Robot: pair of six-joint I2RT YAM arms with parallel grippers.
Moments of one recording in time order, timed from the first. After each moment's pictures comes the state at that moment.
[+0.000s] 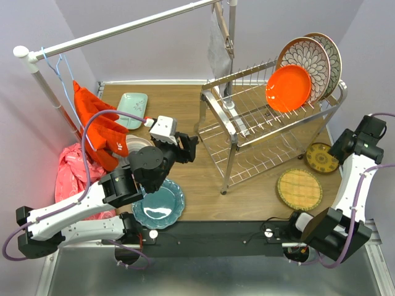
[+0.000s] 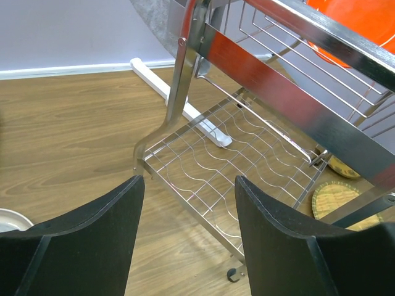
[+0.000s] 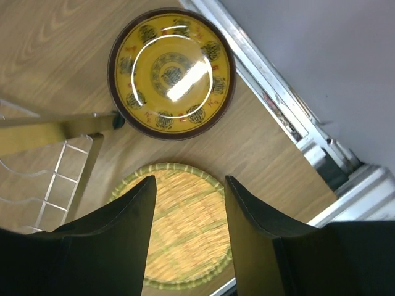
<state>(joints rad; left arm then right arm) -1.16 0.87 1.01 -0.22 -0.73 -0.29 -0.57 1.12 1.07 -0.83 0.10 0.12</state>
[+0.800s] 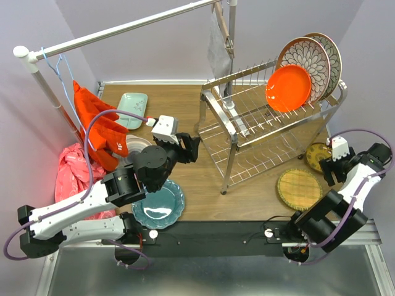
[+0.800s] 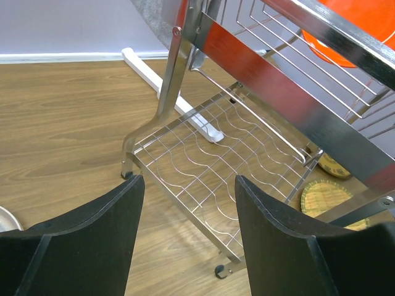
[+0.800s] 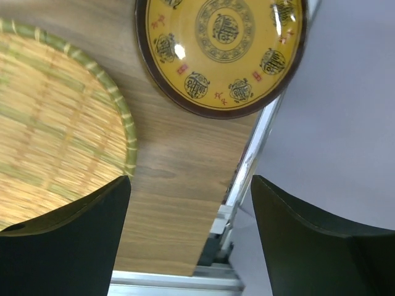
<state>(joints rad) -1.16 0.89 1.01 -0.23 -0.72 -0.36 -0.85 1.15 0.84 -0.78 -0.42 -1.17</state>
